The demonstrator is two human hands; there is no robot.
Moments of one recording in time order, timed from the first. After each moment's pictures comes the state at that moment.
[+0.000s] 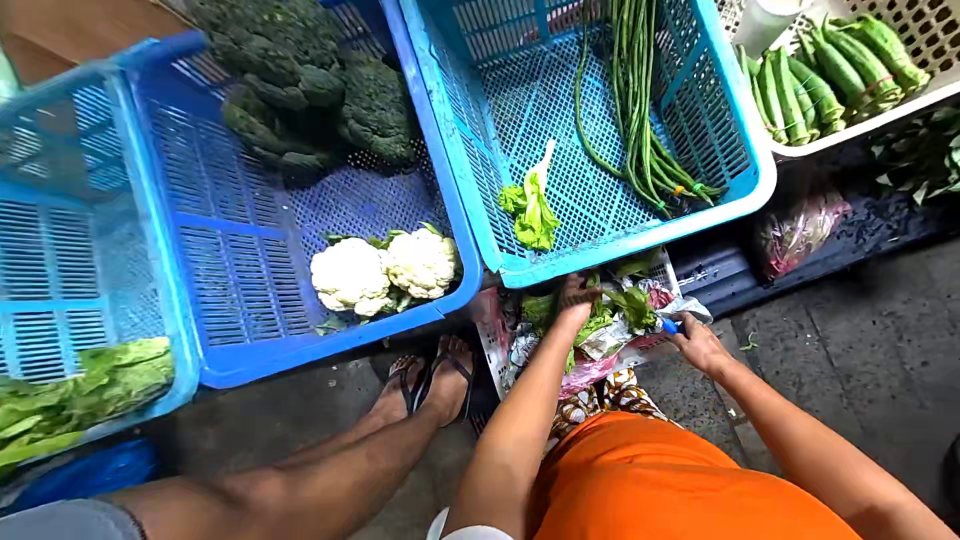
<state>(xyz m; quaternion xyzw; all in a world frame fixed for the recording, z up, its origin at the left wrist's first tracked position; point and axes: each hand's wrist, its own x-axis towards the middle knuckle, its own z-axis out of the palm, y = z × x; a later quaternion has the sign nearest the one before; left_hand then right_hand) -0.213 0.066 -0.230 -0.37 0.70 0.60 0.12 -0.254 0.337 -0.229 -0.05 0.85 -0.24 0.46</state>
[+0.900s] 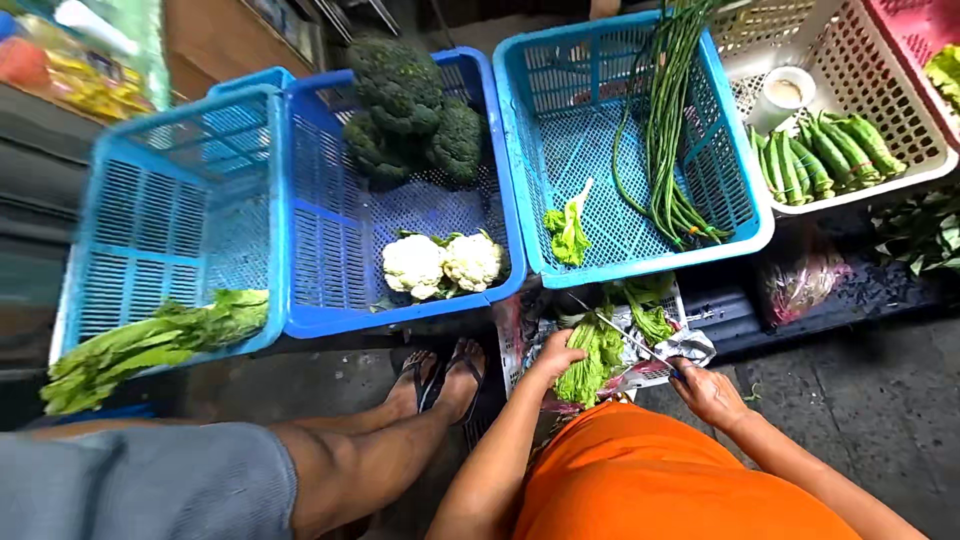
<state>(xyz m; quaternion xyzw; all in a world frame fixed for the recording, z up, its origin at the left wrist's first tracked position) -0.126 0.035 -0.177 -0.35 0.65 0.65 0.19 -0.219 0.346 -0.166 -0.33 0.88 -0.15 0.29</state>
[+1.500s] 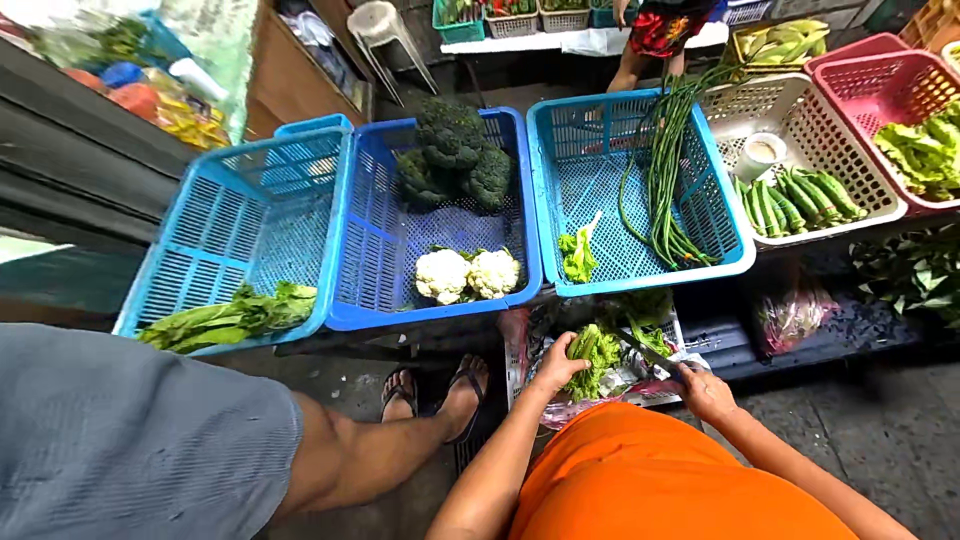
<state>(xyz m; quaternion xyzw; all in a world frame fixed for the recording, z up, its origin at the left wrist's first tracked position) -0.118 0.036 -0.148 -0.28 0.72 0.63 0.08 -0.242 0.338 -0.184 -0.28 0.90 -0.08 0.31</state>
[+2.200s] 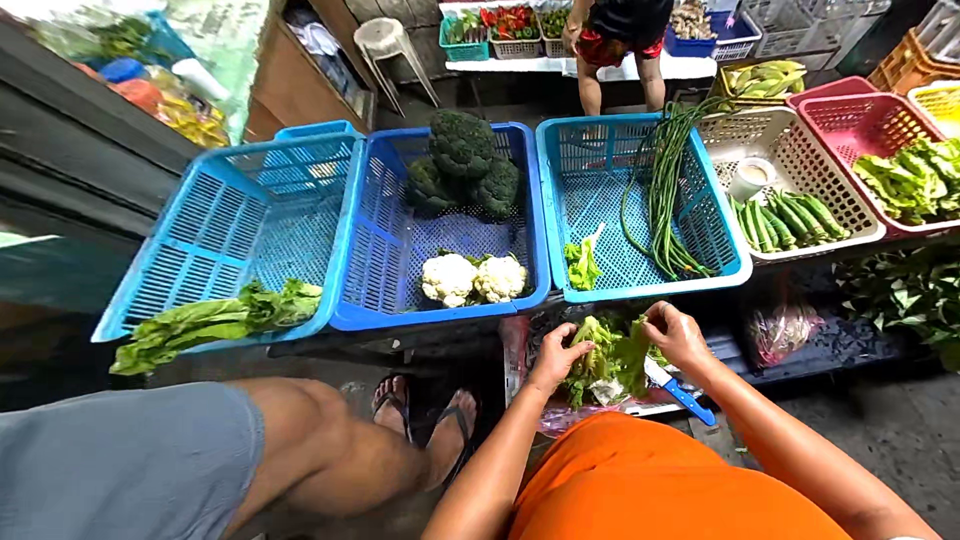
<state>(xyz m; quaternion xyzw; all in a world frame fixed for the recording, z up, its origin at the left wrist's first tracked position) -0.127 0.027 -0.101 -0.25 0.71 0.66 -0.04 -0.280 0.229 -0.065 -0.28 0.86 -0.35 0.25</state>
